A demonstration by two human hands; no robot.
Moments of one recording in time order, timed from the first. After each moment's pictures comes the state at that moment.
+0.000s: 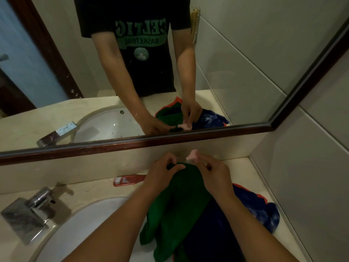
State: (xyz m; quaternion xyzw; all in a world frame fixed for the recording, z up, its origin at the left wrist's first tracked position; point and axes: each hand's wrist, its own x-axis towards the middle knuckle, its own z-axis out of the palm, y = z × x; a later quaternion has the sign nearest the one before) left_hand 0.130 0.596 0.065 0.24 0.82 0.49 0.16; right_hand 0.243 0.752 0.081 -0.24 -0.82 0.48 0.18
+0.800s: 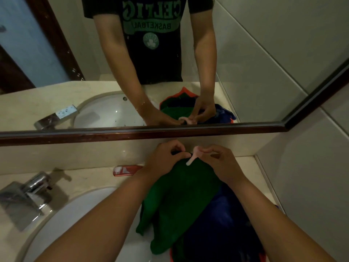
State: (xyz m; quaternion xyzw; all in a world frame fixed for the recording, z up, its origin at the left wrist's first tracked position) left_hand 0.099 0.609 0.060 0.29 0.78 0.54 0.17; right_hand 0.218 0.784 0.088 -0.21 -0.73 0.64 0.08
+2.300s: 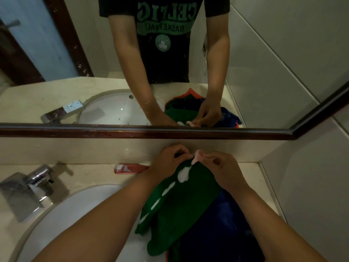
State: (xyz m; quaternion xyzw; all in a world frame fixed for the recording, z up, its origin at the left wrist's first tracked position) left_hand 0.101 0.616 0.044 0.29 0.77 0.54 0.17; right_hand 0.221 0.786 0.089 -0.16 -0.84 0.52 0.07
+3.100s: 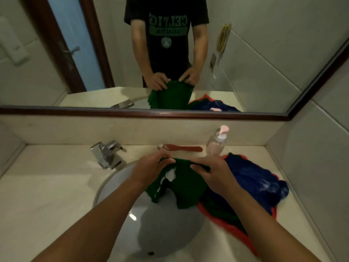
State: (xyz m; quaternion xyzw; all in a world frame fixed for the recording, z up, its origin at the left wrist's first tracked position) left_hand 0.210 0.384 0.106 0.31 0.87 0.39 0.02; right_hand 0.327 0.603 0.135 -0.01 -0.92 0.38 0.14
